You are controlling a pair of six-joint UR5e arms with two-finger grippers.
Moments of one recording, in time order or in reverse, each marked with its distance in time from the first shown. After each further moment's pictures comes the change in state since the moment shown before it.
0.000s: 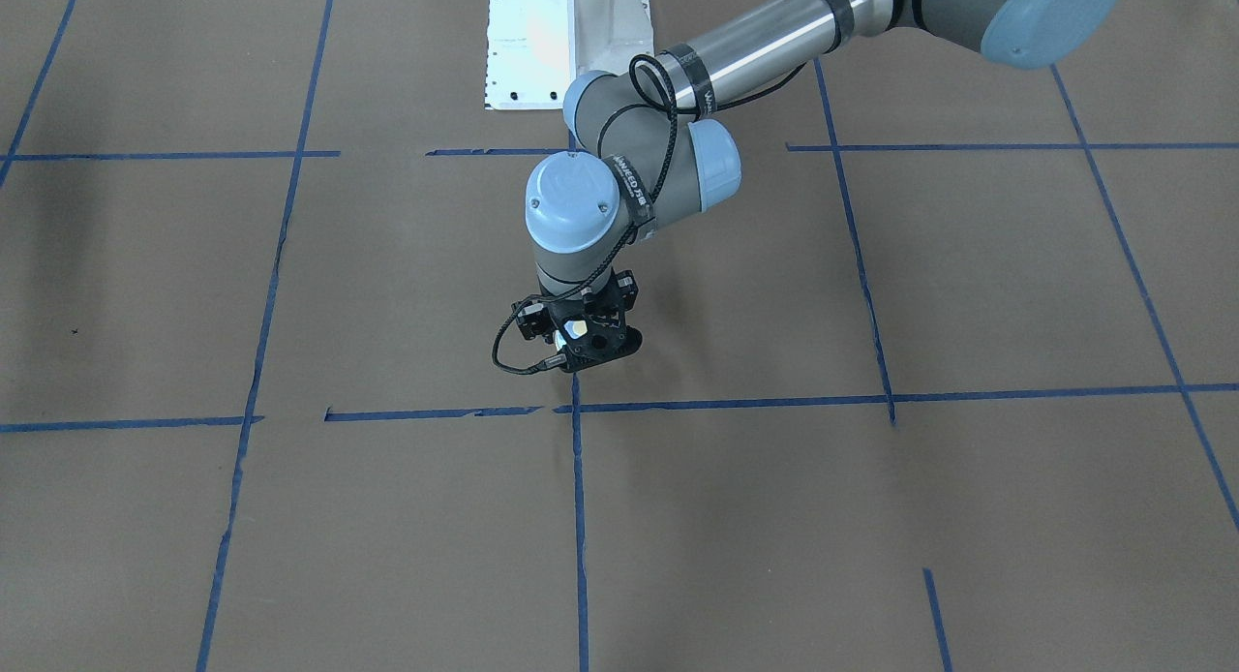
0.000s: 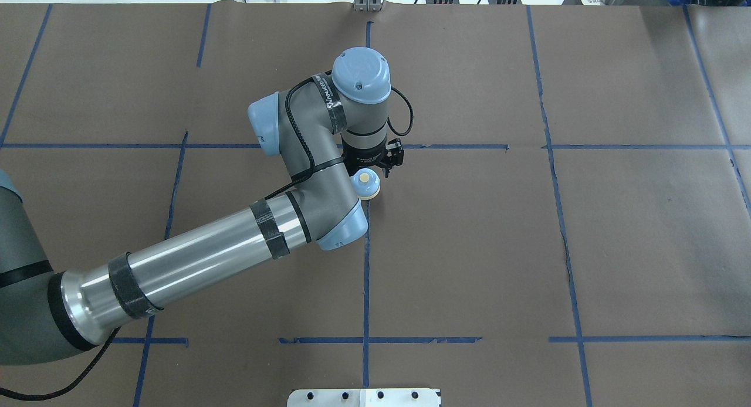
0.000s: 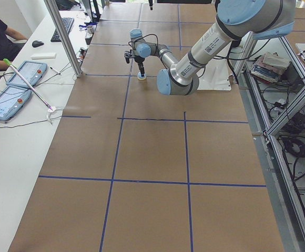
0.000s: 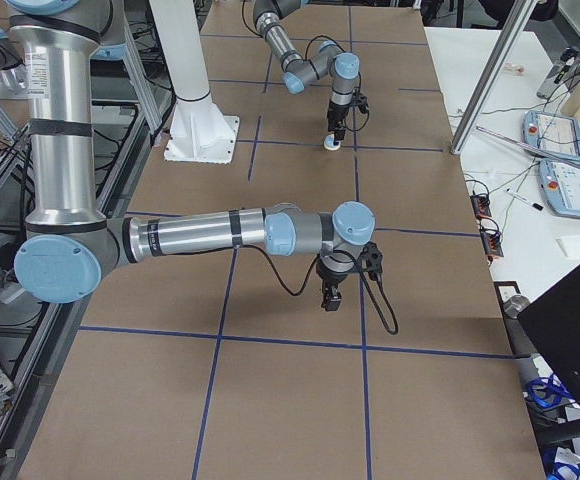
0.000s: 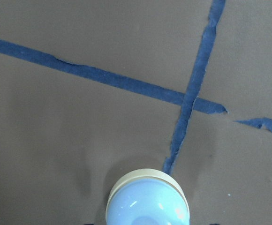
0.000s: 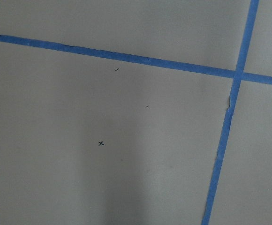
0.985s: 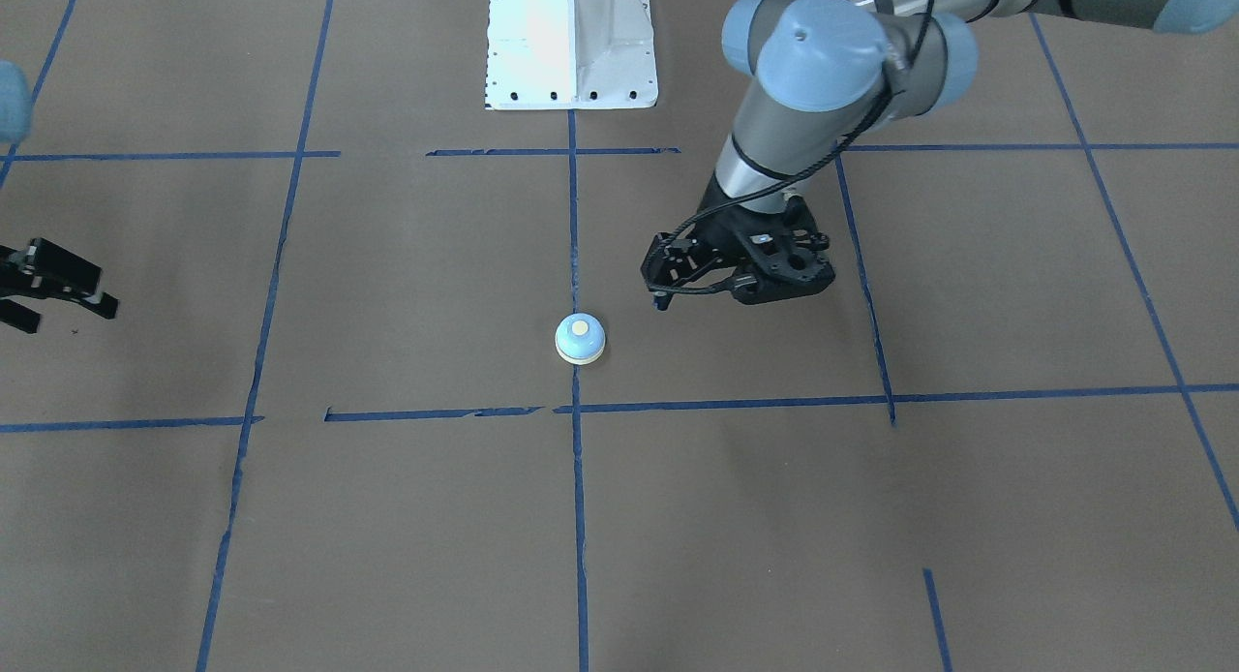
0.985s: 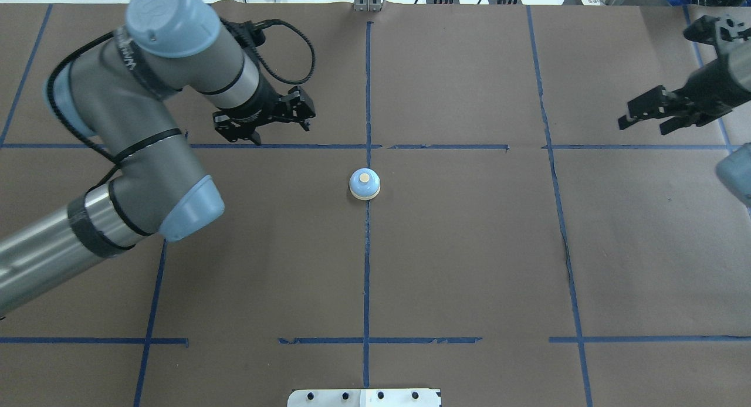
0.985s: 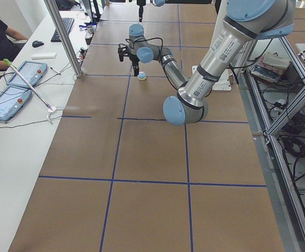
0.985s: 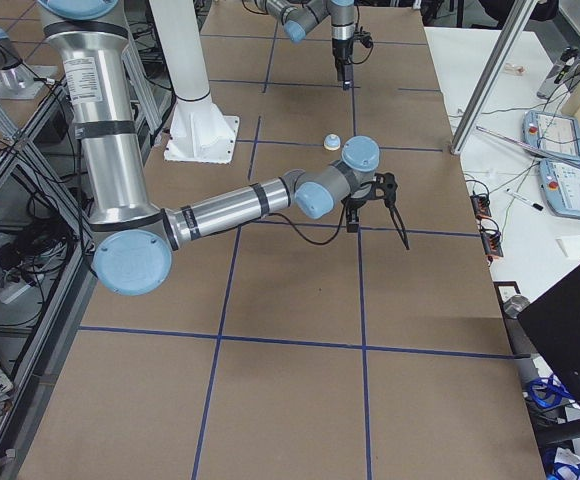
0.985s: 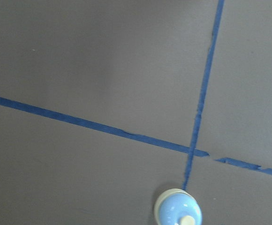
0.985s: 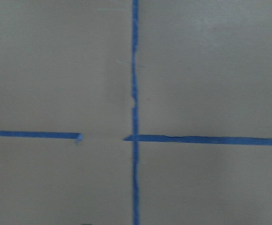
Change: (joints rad) left arm -0.188 0.430 -0.616 0.016 -0.040 0.116; right arm -0.303 0.226 0.011 0.450 -0.044 0.897
